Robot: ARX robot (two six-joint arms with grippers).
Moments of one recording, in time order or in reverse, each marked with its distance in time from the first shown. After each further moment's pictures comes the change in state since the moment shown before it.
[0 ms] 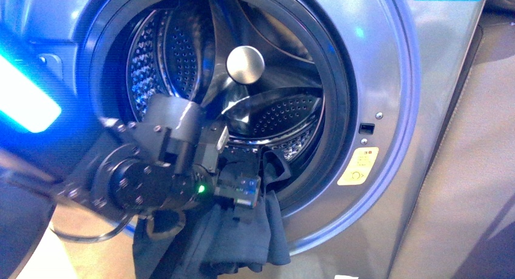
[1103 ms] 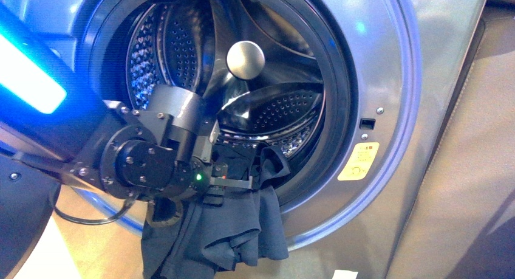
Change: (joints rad) left arm 0.003 -0.039 -0.017 -0.034 -0.004 -0.038; right arm 0.000 0.000 0.000 0.000 0.000 0.000
